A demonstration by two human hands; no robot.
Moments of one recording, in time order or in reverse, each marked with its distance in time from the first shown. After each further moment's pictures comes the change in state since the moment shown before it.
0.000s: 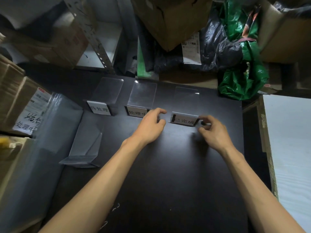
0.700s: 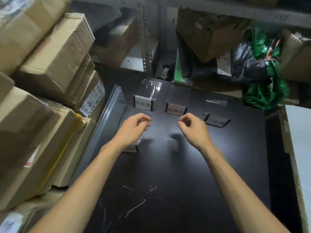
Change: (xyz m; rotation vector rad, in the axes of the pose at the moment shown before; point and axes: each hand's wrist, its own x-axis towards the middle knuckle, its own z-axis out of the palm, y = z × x) left_hand -0.121 -0.095 -0.143 -0.177 0.137 -0.052; right_hand -0.096 -0.155 0.107 -0.060 -0.052 -0.213
